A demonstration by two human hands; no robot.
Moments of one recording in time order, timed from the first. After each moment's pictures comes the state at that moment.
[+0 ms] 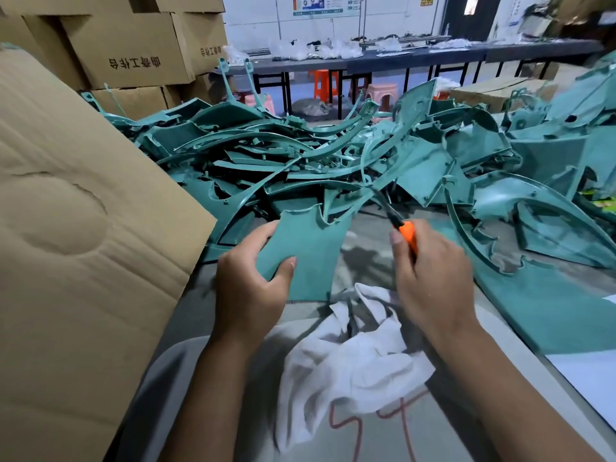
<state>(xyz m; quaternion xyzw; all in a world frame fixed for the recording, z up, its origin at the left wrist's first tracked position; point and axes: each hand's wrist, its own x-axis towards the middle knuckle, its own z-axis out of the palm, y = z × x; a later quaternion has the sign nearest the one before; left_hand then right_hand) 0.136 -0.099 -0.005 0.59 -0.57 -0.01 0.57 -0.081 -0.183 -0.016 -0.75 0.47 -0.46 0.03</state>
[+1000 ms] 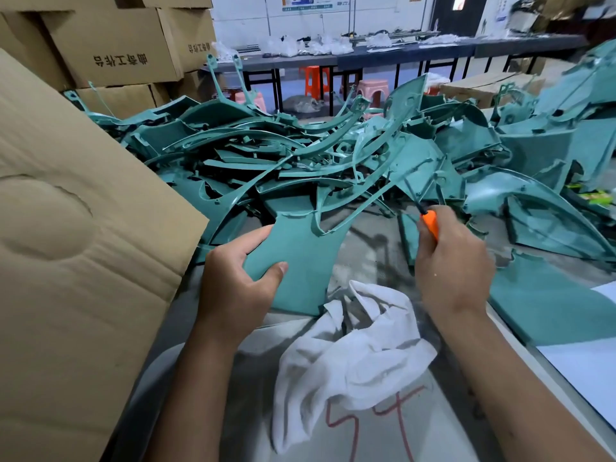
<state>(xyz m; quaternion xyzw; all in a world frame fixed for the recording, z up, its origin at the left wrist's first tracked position) 0.145 -0.095 0.002 0.60 -0.58 -0.10 0.55 -0.102 -0.202 -0.019 -0.69 0.58 -0.44 -0.03</state>
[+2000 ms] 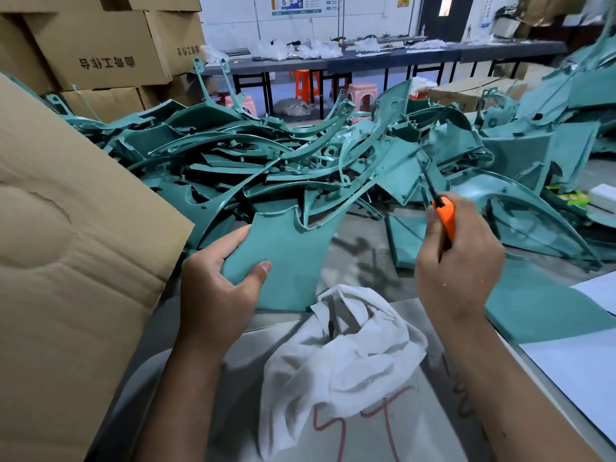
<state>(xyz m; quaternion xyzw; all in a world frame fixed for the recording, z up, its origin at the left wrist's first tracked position) 0.142 -0.091 0.003 0.60 -0.56 -0.05 0.57 -0.110 -0.195 -0.009 -0.61 0.48 -0.62 -0.09</state>
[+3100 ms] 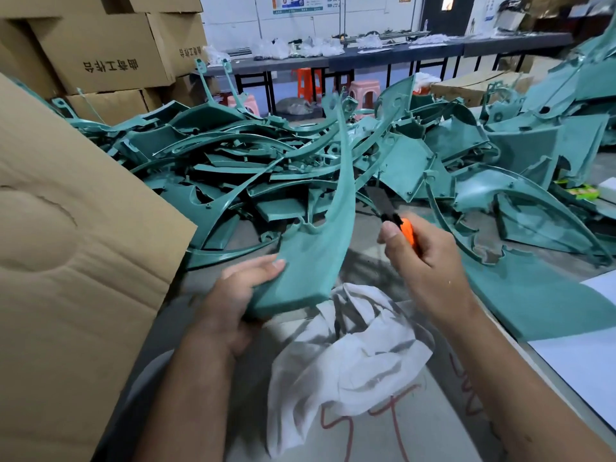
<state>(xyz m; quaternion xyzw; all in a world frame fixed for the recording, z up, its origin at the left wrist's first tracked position) 0.131 -0.100 0.009 0.54 -0.25 -0.54 0.59 -0.100 -0.183 -0.006 -0.73 0.35 -0.52 0.28</state>
